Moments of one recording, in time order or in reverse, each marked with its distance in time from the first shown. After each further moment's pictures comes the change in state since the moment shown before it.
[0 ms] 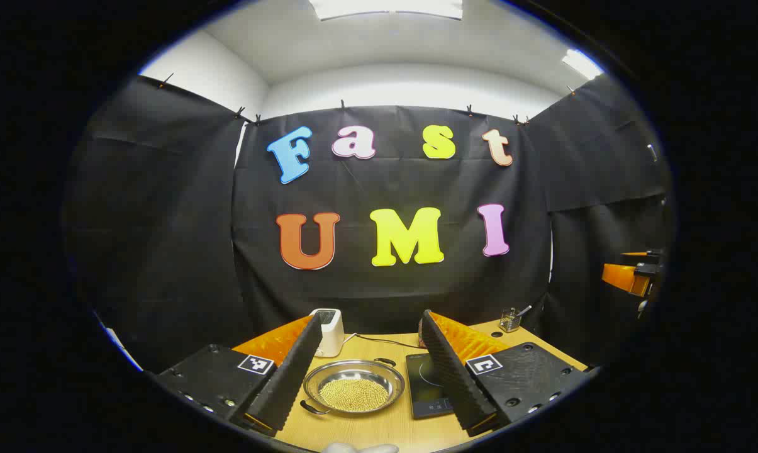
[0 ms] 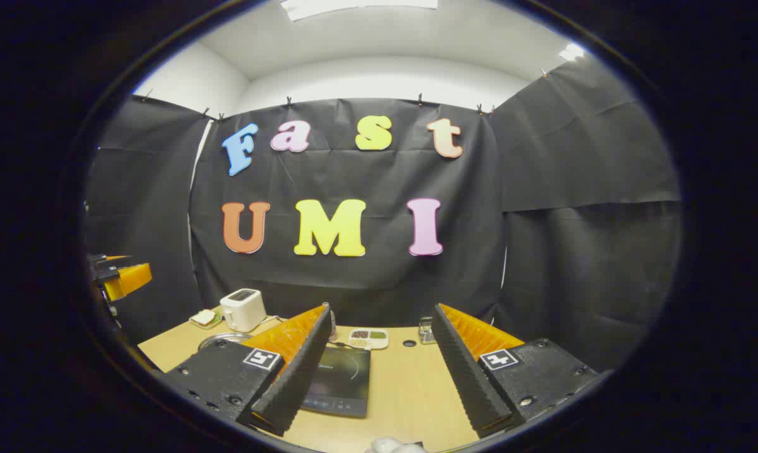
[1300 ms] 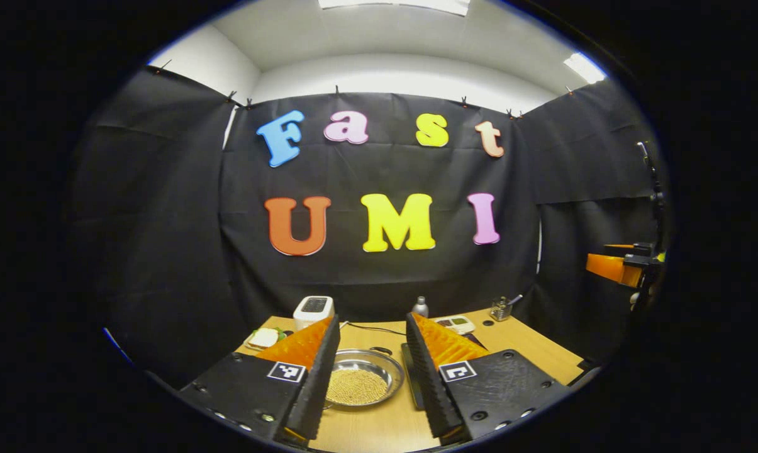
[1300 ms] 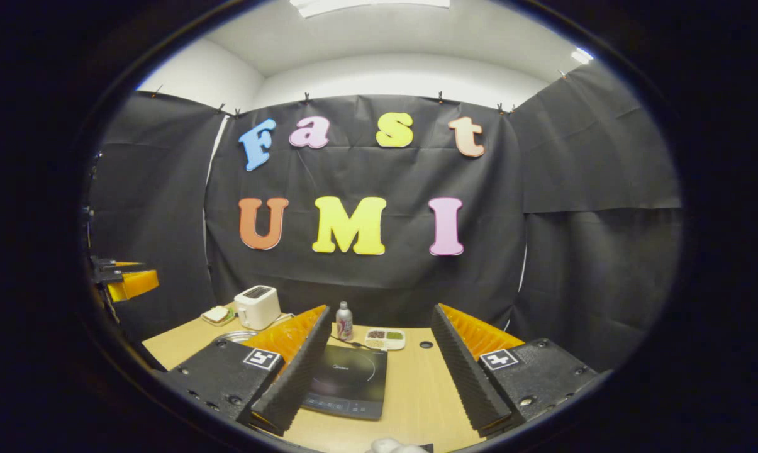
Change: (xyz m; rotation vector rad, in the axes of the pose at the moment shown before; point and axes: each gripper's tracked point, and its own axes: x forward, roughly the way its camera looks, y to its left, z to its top) left arm 0.001 0.005 -0.026 -0.011 0.081 -0.116; right arm 0.015 0.039 -0.001 -0.022 0.015 0.071
